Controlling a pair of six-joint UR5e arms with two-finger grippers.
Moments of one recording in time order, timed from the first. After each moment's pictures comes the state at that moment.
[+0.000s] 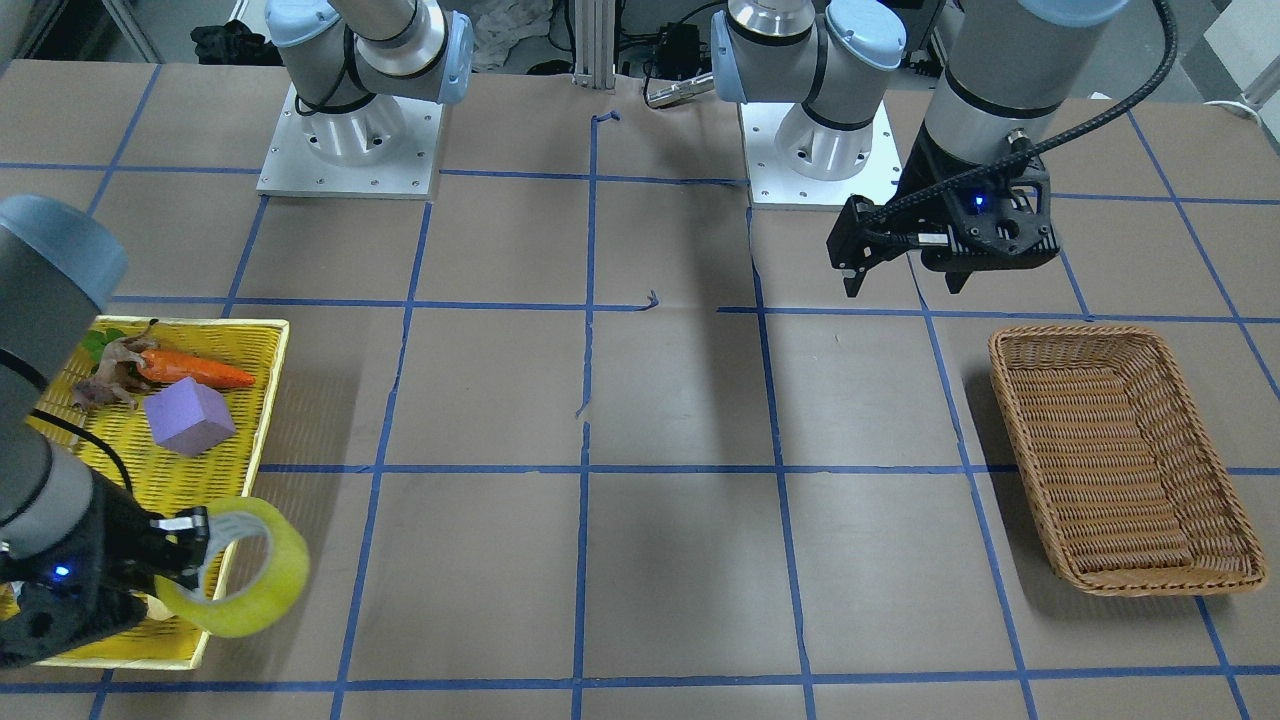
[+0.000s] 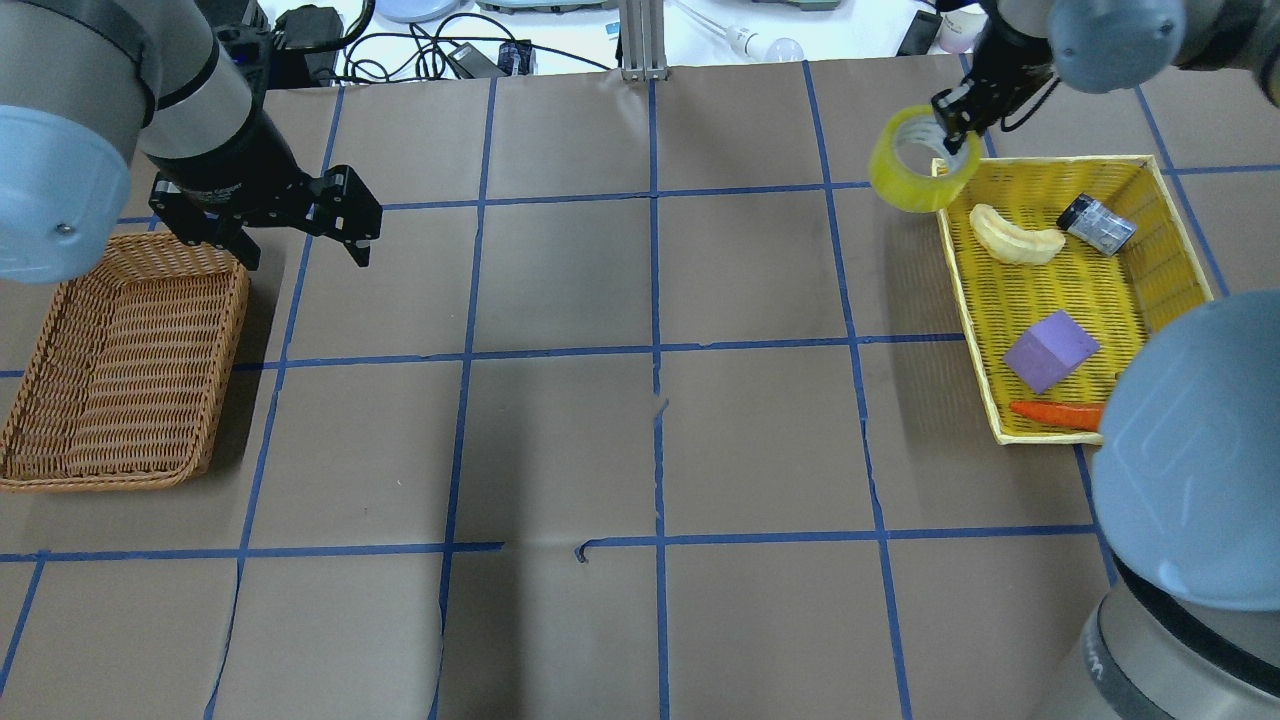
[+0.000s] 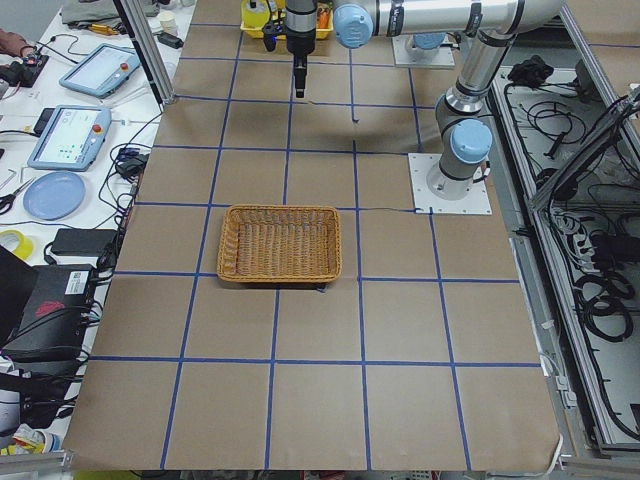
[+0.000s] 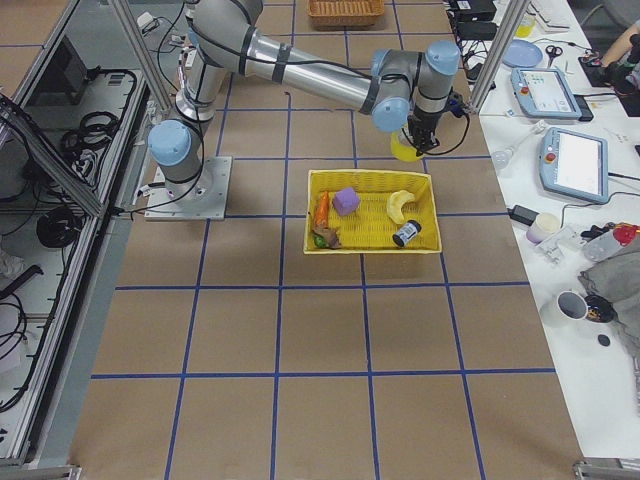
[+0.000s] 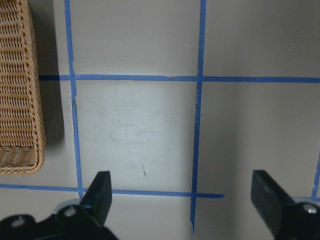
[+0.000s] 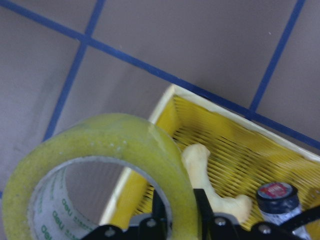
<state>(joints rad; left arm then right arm) -1.52 -1.56 -1.65 -1.47 1.63 0.02 1.44 -1.01 1.26 -1.89 -1.53 -0.47</state>
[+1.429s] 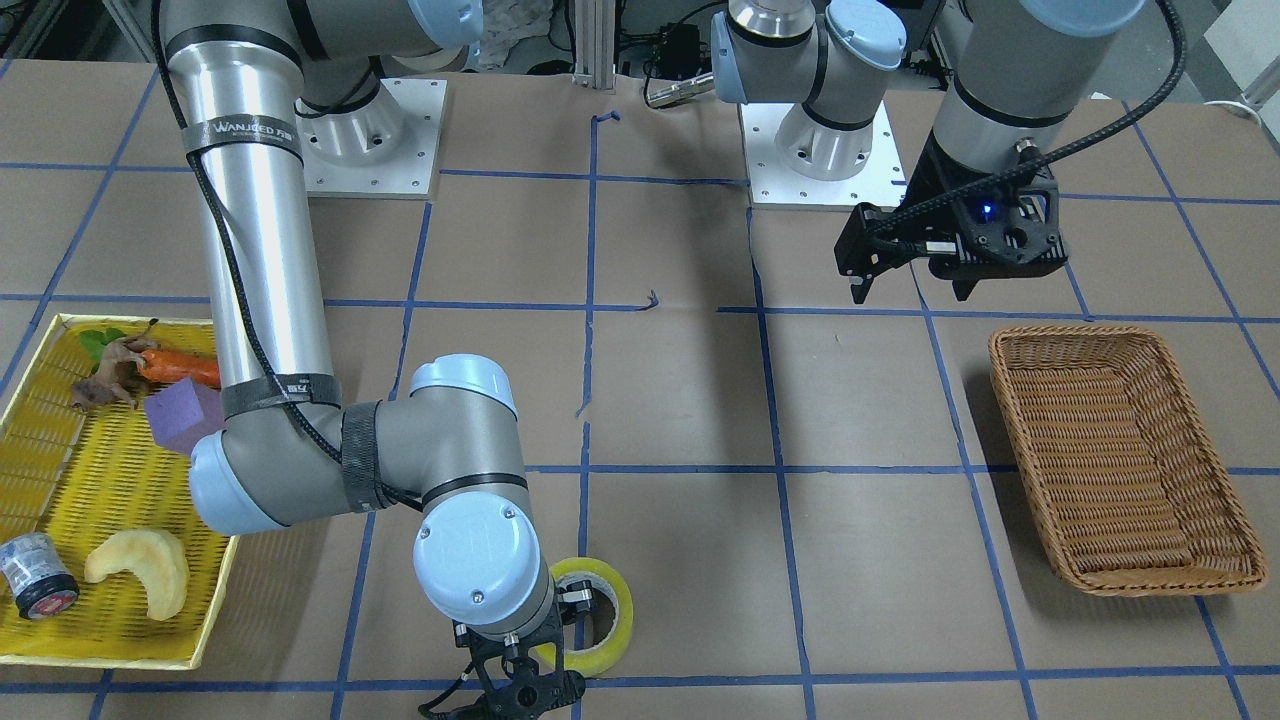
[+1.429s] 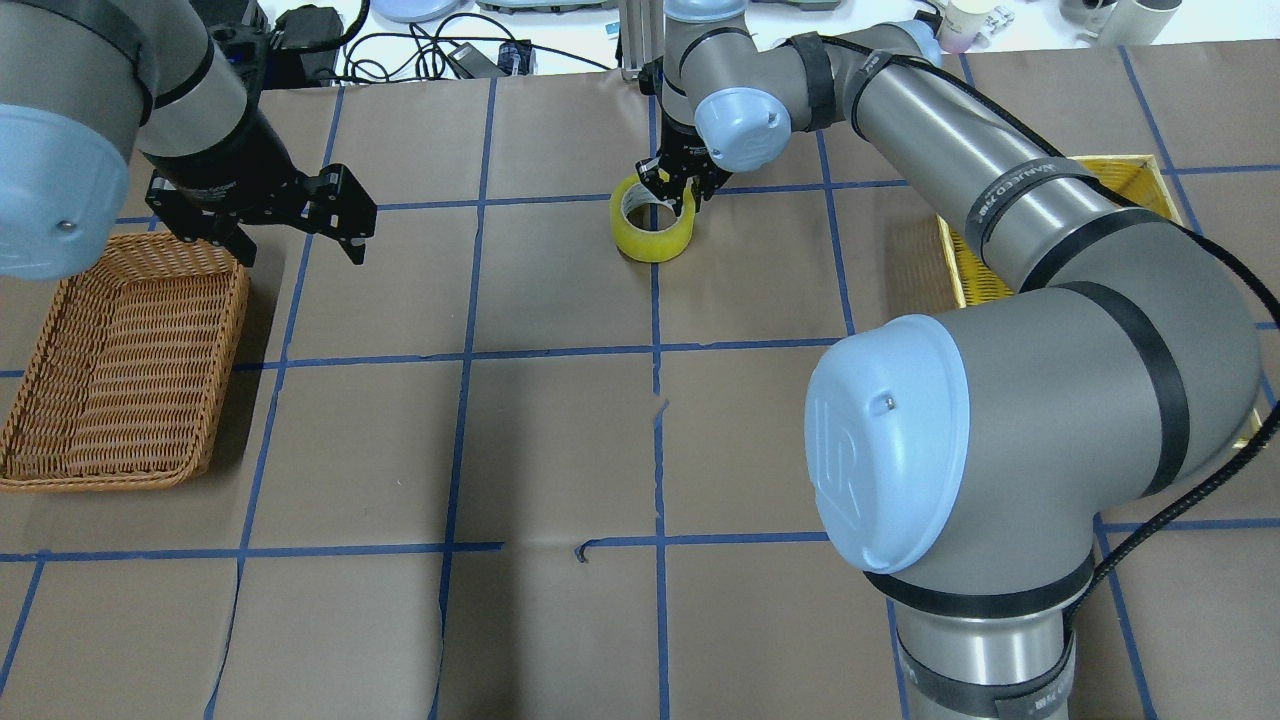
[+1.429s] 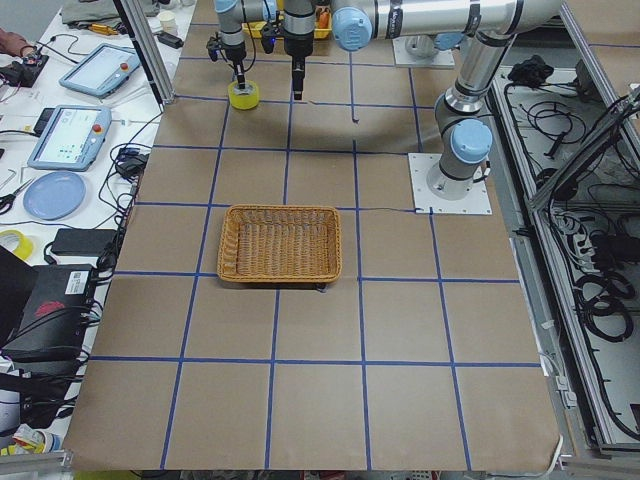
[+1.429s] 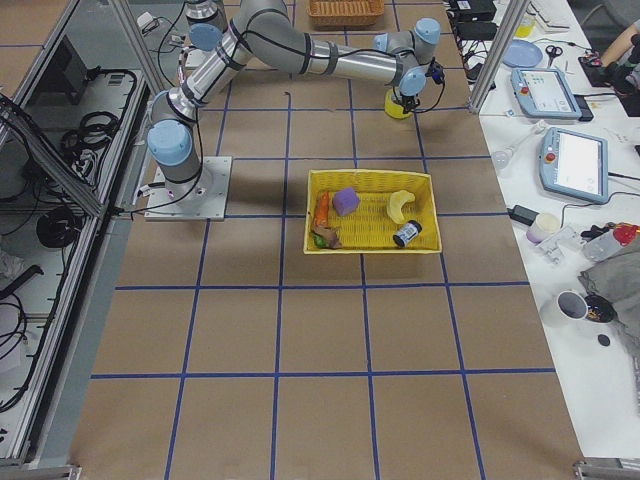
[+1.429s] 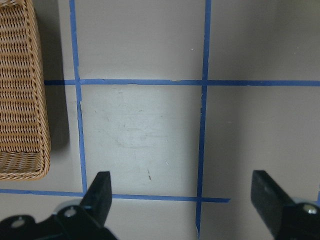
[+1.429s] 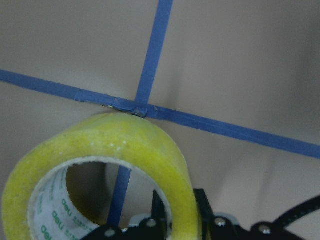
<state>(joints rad) -1.51 -1.57 -1.65 -1.45 1.64 0.03 1.80 -0.71 1.04 -1.92 -1.52 -0.01</state>
